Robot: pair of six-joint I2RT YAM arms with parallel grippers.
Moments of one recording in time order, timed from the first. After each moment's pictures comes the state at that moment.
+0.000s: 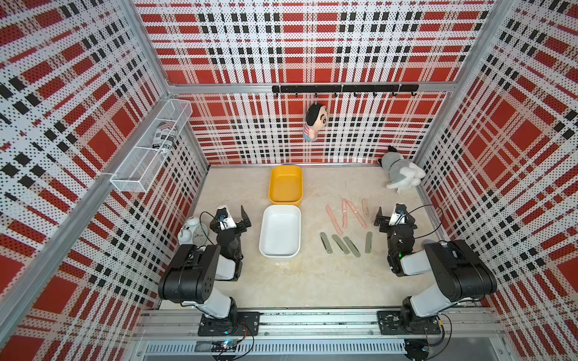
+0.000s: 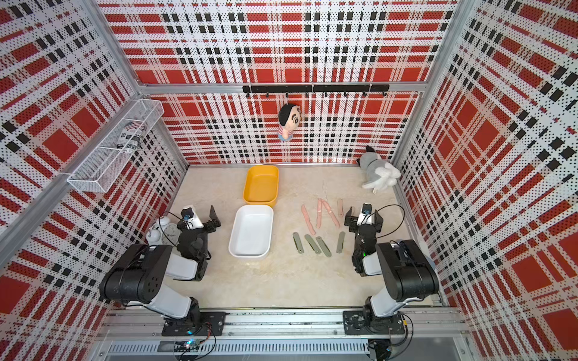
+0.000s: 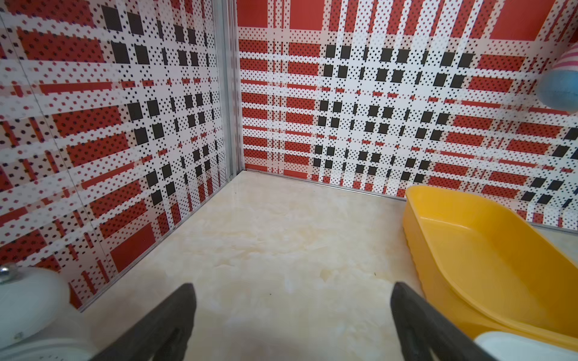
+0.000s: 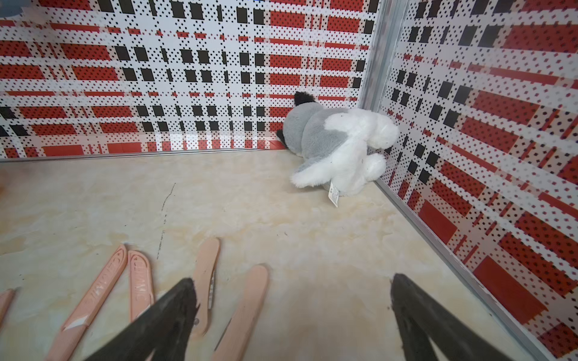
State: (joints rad) left arm -0.04 1.57 0.20 1.38 -0.30 -0.07; right arm 0.12 1.57 0.25 1.23 0.35 -0.02
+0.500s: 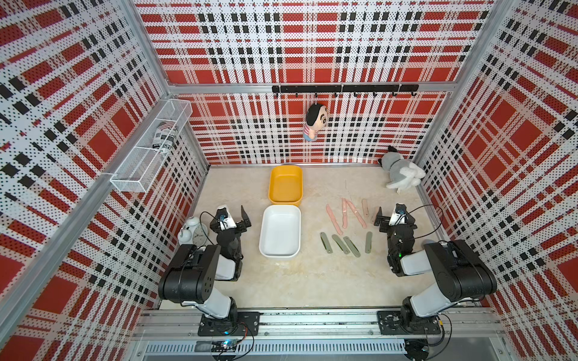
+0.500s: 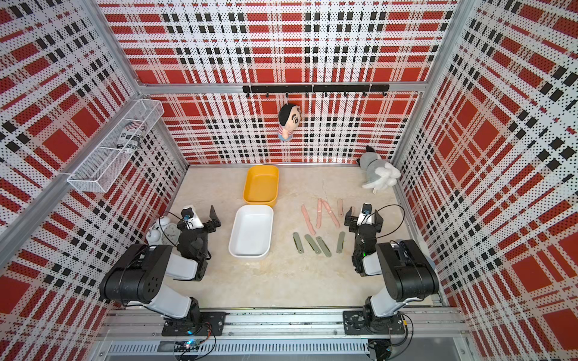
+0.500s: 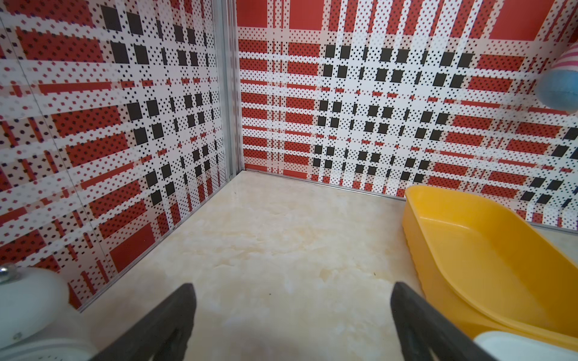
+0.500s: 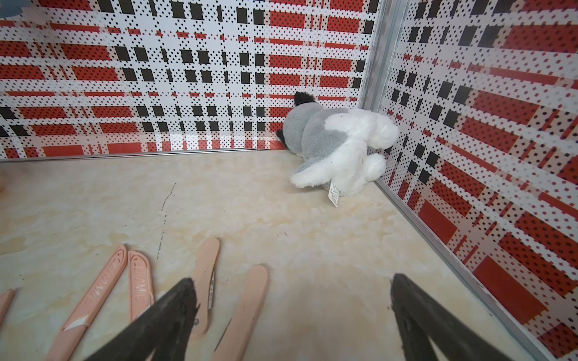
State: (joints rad) left arm -0.04 1.57 0.20 1.38 -0.30 -0.06; right arm 0.12 1.57 0.25 1.23 0.35 -0.02
